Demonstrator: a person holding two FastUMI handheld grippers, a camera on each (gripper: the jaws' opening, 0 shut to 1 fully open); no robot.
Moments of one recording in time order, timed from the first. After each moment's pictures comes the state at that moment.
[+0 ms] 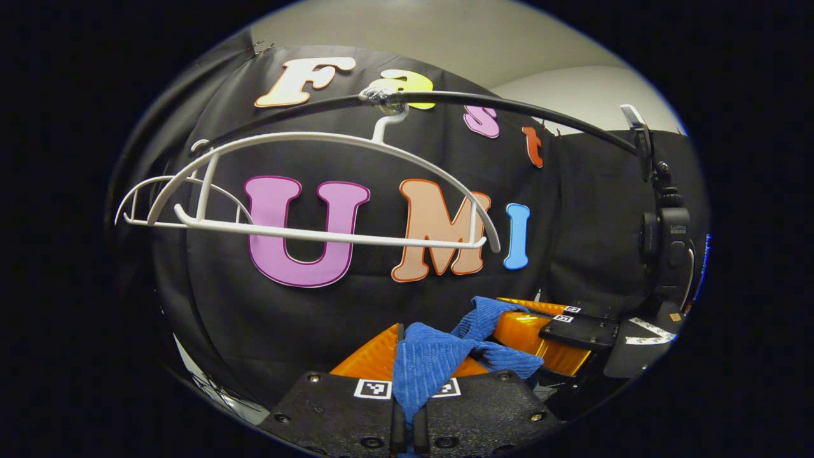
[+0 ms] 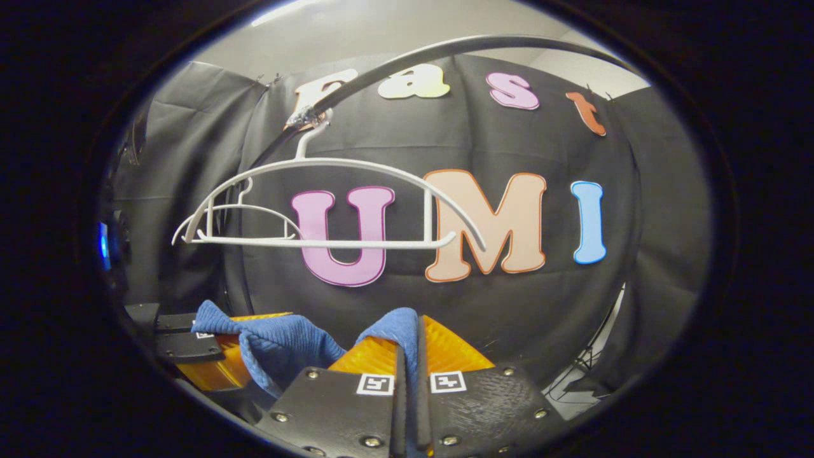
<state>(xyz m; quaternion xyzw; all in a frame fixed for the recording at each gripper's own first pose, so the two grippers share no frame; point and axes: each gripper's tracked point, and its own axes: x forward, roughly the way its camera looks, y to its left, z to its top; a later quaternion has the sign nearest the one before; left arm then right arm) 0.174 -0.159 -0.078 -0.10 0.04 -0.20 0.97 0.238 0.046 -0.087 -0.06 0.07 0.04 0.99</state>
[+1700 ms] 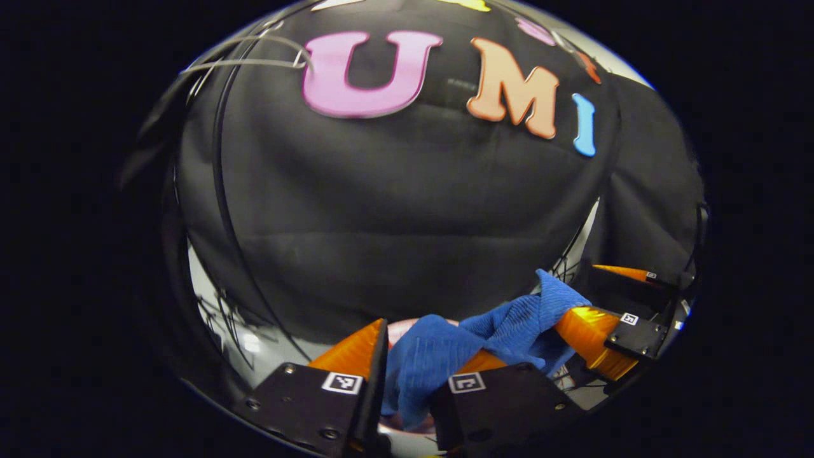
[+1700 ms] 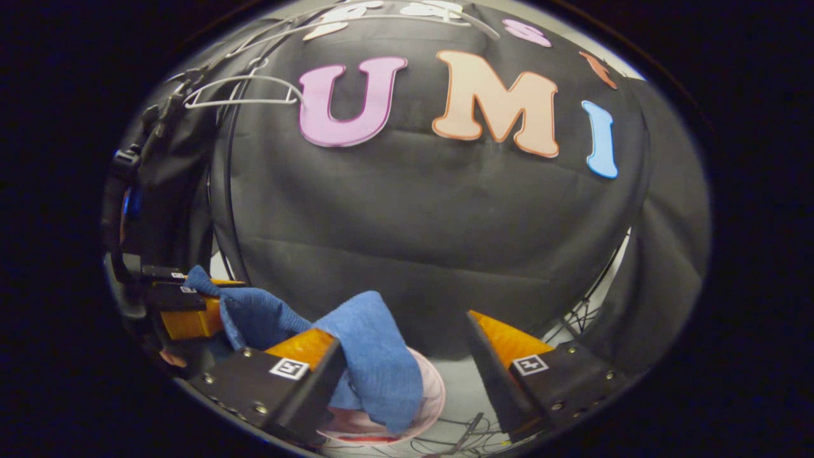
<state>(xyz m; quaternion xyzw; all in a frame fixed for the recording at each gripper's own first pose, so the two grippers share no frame) 0.132 -0.111 -0.396 -0.09 0.32 -0.11 0.94 0.192 -0.006 -0.363 -0.13 0.25 0.03 0.96</state>
